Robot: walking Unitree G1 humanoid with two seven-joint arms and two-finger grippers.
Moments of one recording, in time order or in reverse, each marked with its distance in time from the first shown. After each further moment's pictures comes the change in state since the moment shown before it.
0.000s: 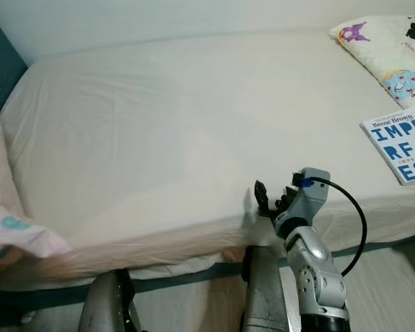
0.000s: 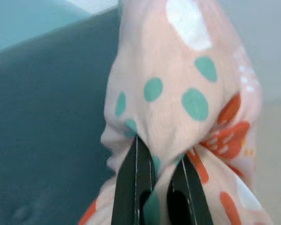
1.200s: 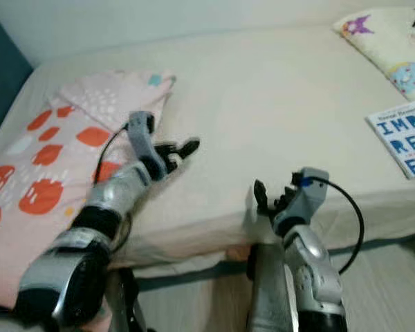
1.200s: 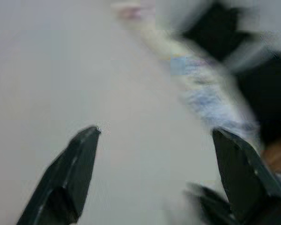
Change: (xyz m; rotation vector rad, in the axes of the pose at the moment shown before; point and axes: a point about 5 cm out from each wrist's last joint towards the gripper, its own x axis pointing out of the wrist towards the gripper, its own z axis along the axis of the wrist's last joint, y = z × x) left arm -0.189 -0.184 -0.031 -1.123 0.241 -1.449; right arm 0.012 0.001 0.004 0.012 -0.017 0.000
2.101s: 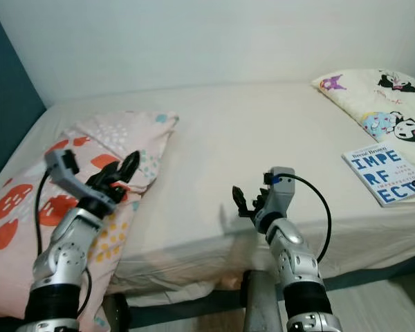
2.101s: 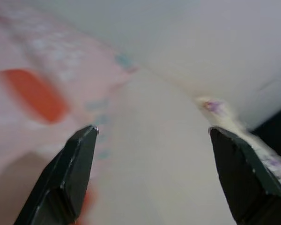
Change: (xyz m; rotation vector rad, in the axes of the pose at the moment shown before) left arm -0.117 0.055 -0.042 -0.009 -0.248 0.609; right arm 0.033 0.012 -0.034 -0.064 0.130 0.155
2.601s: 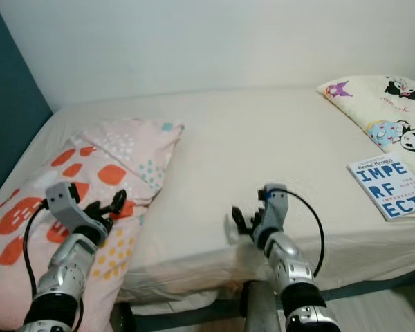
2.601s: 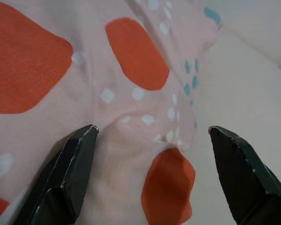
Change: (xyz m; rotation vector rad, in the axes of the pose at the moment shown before) left arm -0.023 0.049 -0.053 0.135 0.175 0.223; right arm -0.012 -0.023 -0.063 -0.016 0.207 -0.080
